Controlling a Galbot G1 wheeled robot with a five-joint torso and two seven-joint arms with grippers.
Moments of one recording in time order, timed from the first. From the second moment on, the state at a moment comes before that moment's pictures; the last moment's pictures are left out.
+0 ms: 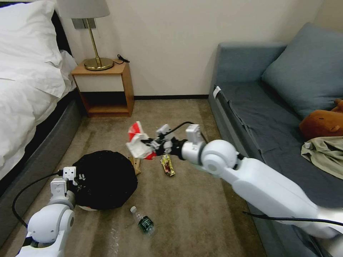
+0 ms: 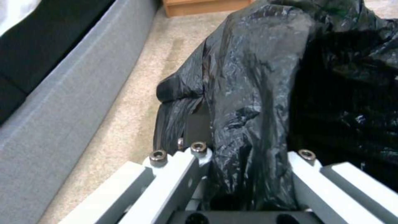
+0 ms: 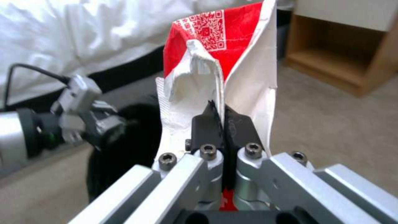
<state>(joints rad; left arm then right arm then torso) 1.41 -1.24 -0.74 -2.01 -0.25 0.58 -0.12 -0.36 1.06 -0.46 1.83 0.97 -0.47 -0.04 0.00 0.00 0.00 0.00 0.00</state>
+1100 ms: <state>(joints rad) 1.43 -1.25 -0.75 -2.04 -0.26 0.58 -0.10 -0.48 1.32 -0.65 1.52 0.75 -0.36 0.02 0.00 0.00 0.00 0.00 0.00</state>
